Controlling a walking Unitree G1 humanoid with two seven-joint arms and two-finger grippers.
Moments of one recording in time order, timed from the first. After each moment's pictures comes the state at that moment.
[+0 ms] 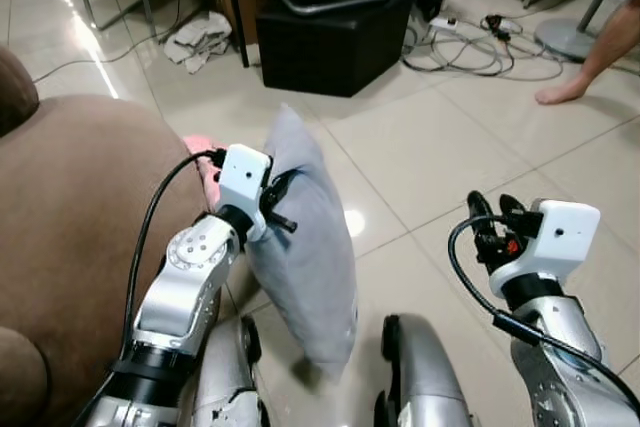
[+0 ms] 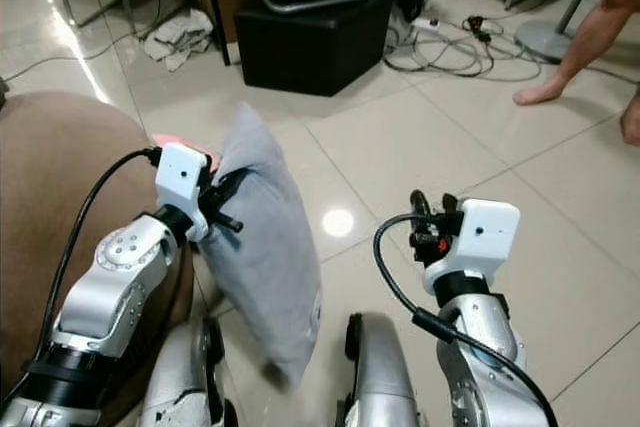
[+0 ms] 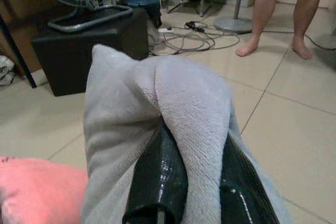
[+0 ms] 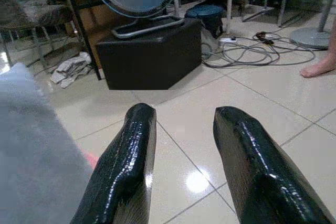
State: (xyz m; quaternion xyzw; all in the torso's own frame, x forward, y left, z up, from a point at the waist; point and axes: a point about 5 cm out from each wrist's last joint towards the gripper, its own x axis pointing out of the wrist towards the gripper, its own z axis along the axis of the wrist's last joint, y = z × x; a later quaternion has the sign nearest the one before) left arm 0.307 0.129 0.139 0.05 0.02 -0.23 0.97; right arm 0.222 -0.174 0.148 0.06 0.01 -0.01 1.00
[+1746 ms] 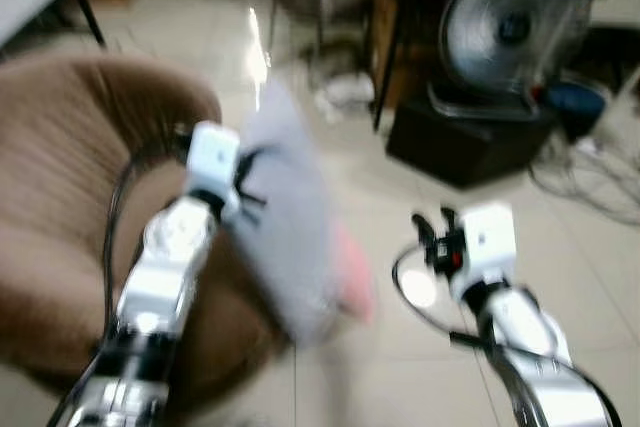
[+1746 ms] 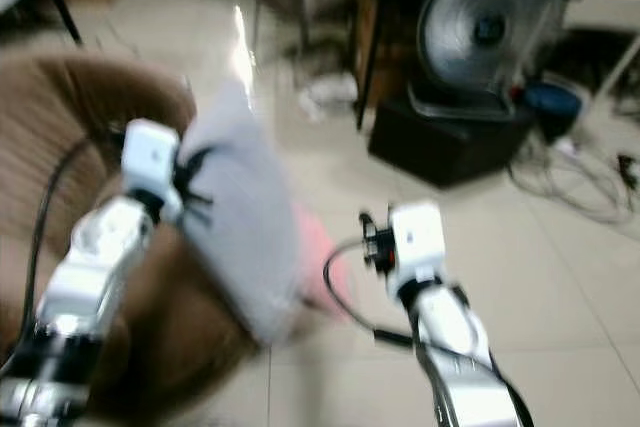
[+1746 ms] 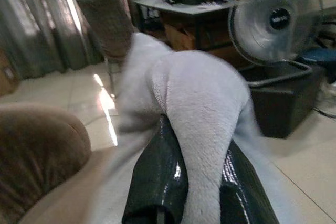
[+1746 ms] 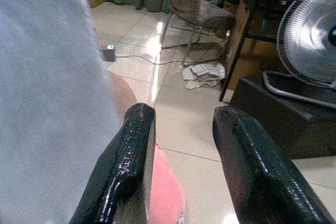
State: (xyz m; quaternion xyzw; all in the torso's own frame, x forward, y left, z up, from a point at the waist) left arm 0.323 0.156 0.153 0.10 -0.02 -0.14 0.98; right arm 0.228 -0.146 0.121 -0.06 0.06 0.11 0.99
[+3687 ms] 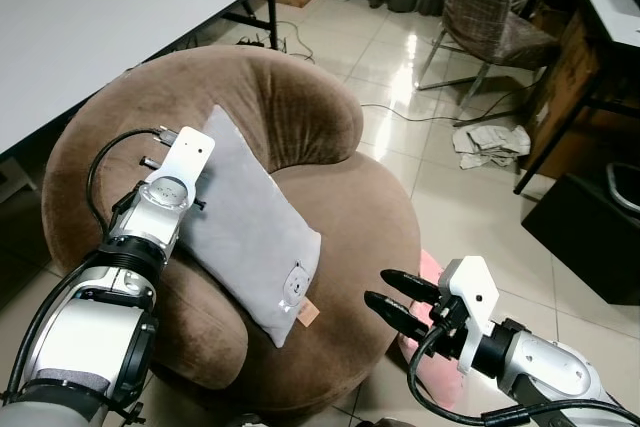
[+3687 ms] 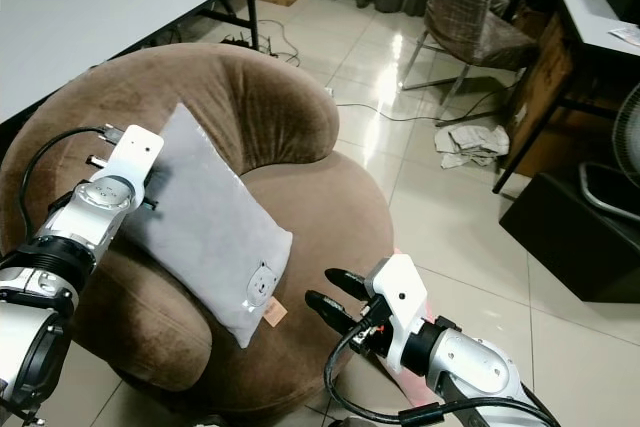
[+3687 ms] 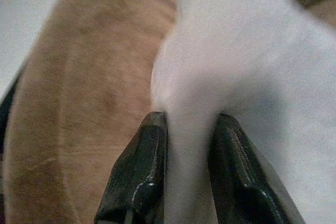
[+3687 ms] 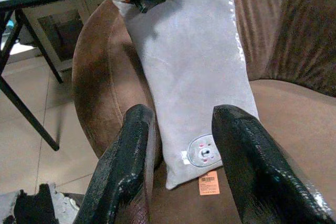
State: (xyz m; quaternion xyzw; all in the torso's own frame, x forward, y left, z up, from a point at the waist) left arm 0.376 0.230 0.122 0.28 0.21 0.04 0.93; right arm 0.186 -0.137 0.111 0.00 0.10 0.43 0.90
